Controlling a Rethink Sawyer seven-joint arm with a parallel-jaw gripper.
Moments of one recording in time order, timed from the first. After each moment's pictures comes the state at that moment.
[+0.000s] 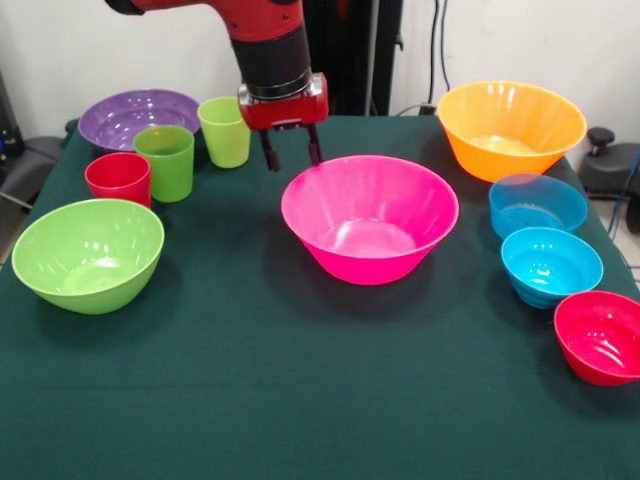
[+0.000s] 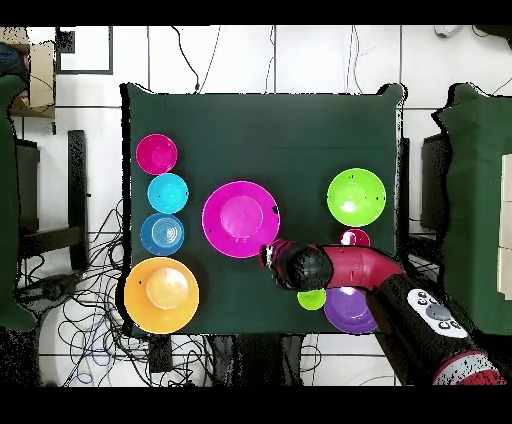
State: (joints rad) arm -0.78 -0.59 0.42 1.96 -0.52 0.41 1.75
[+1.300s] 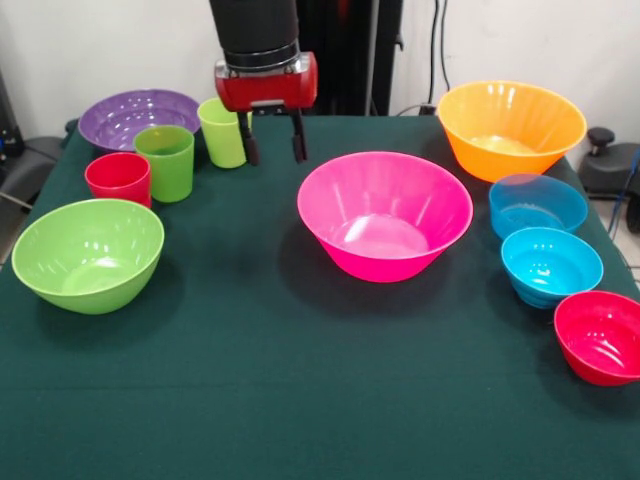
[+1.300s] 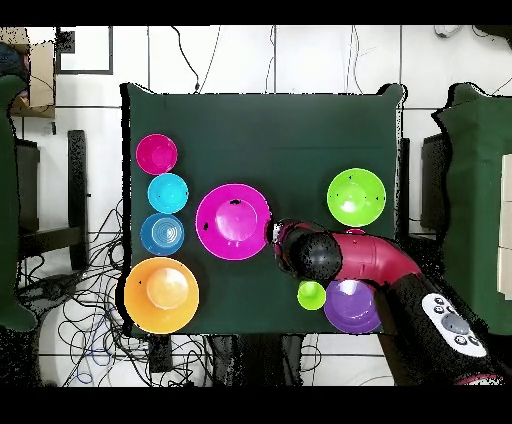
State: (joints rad) arm -0.75 -0.73 0.42 1.95 -0.39 0.38 1.75
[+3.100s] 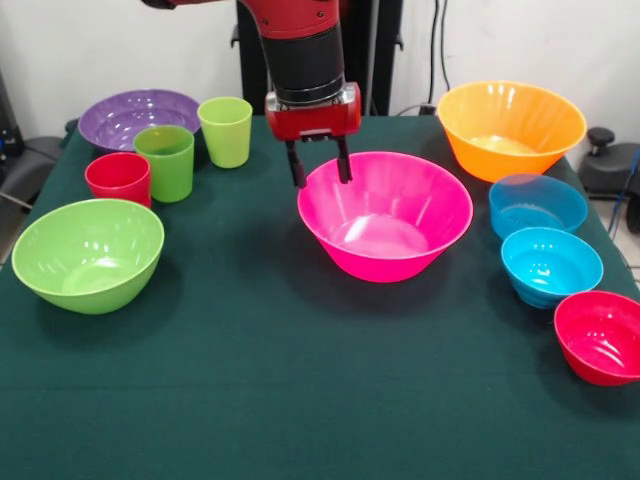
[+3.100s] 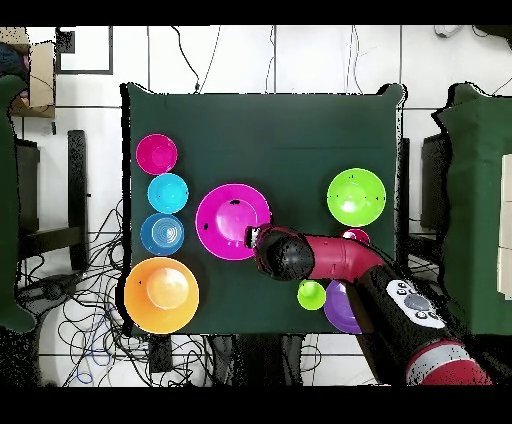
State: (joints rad) arm -0.66 -0.62 0.36 1.95 -0.37 0.29 1.75
